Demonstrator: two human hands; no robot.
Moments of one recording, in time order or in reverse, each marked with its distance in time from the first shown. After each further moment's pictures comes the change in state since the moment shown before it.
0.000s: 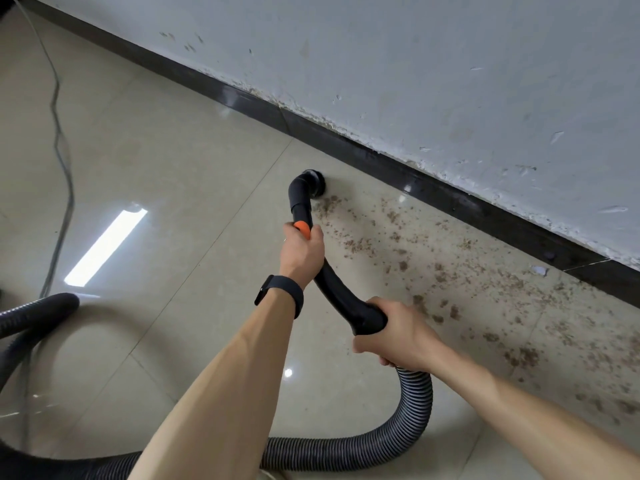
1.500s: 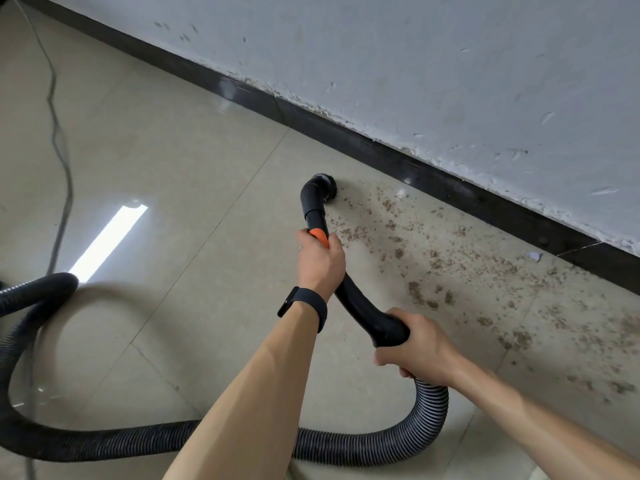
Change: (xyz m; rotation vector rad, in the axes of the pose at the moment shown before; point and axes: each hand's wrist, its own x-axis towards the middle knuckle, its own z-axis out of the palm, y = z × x) left_hand -0.035 -0.015 0.036 0.052 0.042 0.039; right_hand -0.026 0.046 0.003 0.062 0.019 0.008
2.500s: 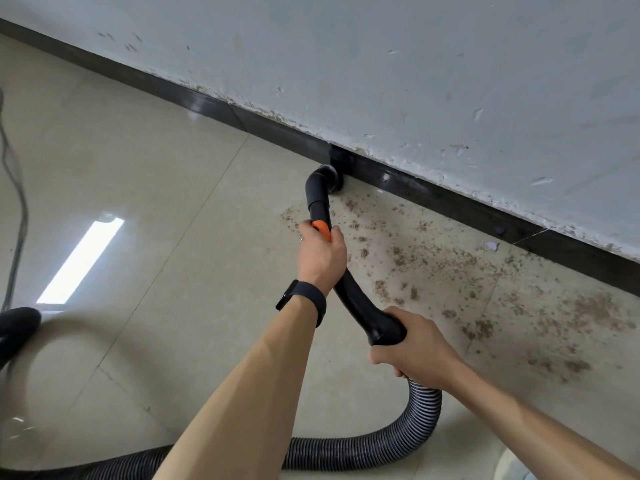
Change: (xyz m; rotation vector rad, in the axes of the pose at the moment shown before) left_hand -0.009 0.037 0.048 -0.005 -0.075 0.059; right_hand -0.021 0.021 -0.030 0.118 0.072 0.062
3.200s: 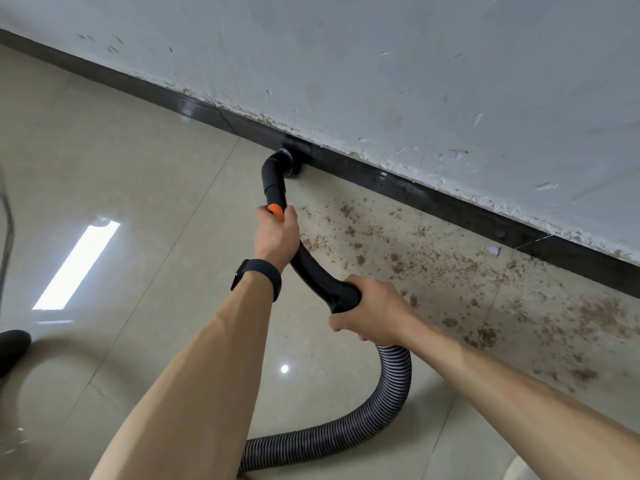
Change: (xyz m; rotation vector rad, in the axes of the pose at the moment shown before) left_hand 0.063 0.001 -0.041 -0.006 0.074 -0.048; right_hand 0.056 -0.059 -0.001 -0.174 -0.041 -0.078
